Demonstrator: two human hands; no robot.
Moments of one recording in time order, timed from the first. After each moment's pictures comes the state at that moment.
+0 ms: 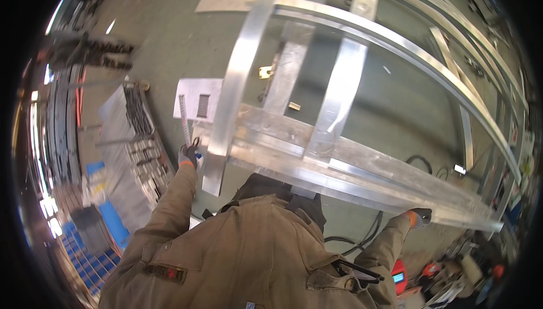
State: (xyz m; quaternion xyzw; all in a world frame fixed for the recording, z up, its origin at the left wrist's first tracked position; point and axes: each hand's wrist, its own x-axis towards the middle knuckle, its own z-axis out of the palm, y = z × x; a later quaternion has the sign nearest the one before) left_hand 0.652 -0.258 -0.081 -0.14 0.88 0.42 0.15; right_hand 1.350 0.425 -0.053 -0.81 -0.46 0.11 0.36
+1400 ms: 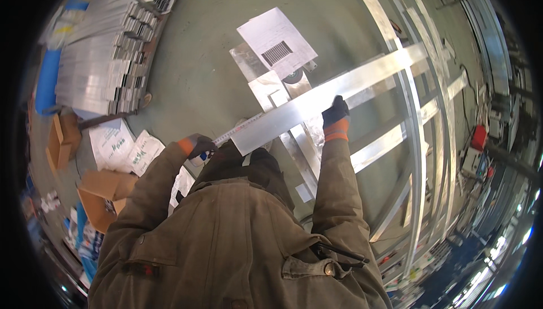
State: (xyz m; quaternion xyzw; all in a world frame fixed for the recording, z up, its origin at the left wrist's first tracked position) left_hand 0.810 -0.404 -0.032 0.25 0.77 0.38 0.45; right_hand 0.690 0.144 -0.097 -0.33 -0.49 0.81 -0.01
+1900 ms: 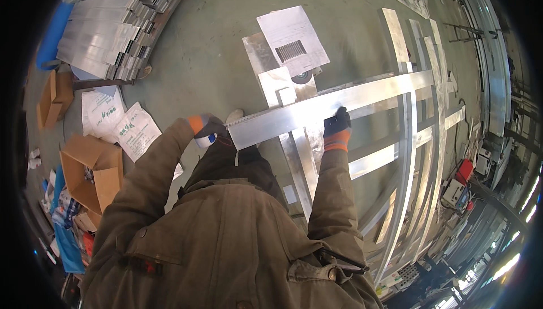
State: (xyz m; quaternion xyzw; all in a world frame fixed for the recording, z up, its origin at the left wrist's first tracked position) left_hand 0.800 -0.362 -0.039 0.19 0.77 0.44 0.42; right_hand 0.698 0.136 -0.066 -0.32 -0.47 0.82 -0.02
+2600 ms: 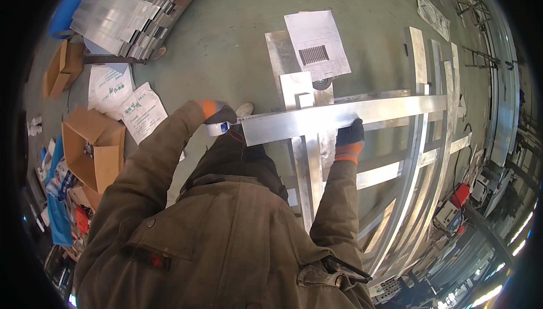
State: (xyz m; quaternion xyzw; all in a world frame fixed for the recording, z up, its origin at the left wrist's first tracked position) left_hand 0.772 -0.361 -0.030 -0.04 0.71 0.37 0.60; right_hand 0.695 0.128 -0.053 -0.28 -0.52 0.81 -0.04
